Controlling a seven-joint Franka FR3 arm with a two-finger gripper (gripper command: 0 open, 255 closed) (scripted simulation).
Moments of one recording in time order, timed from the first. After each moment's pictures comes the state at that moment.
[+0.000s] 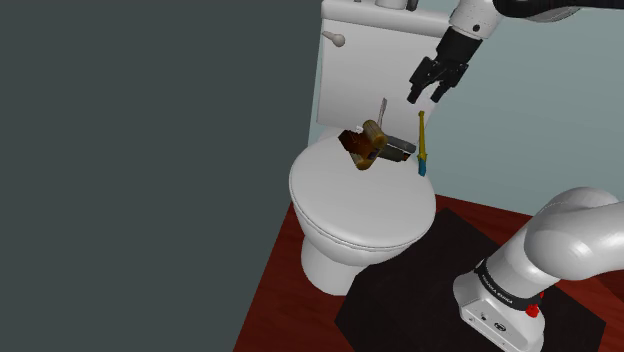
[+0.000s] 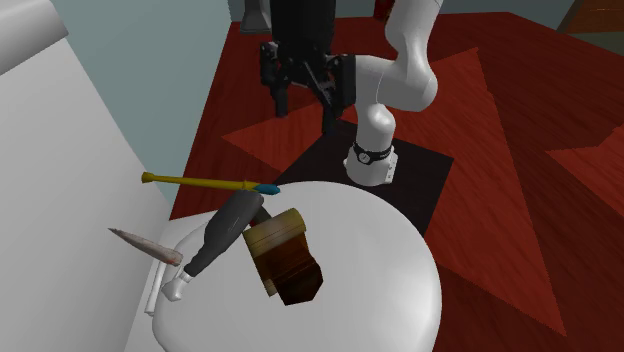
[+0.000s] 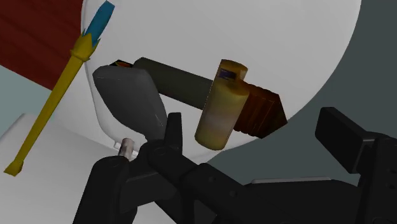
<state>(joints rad) -0.02 -0.65 -0.02 -2.33 0.08 1.82 0.10</state>
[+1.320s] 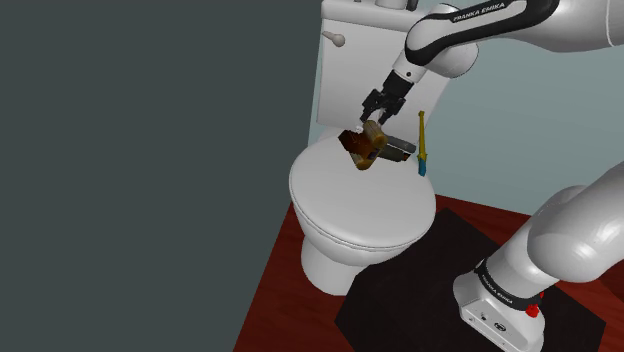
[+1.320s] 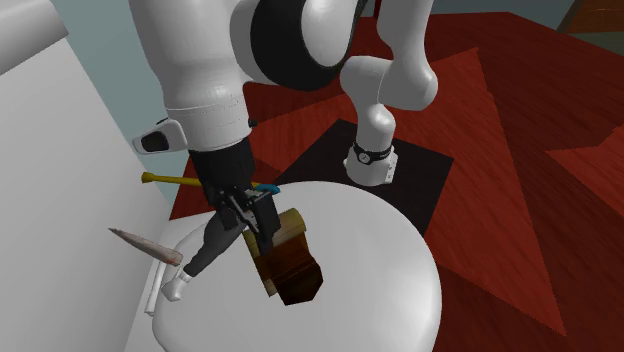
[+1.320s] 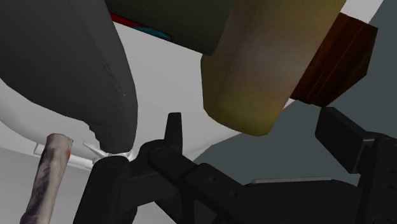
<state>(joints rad) 0.05 -0.17 -0.16 -2.28 0.34 2.25 -0.19</state>
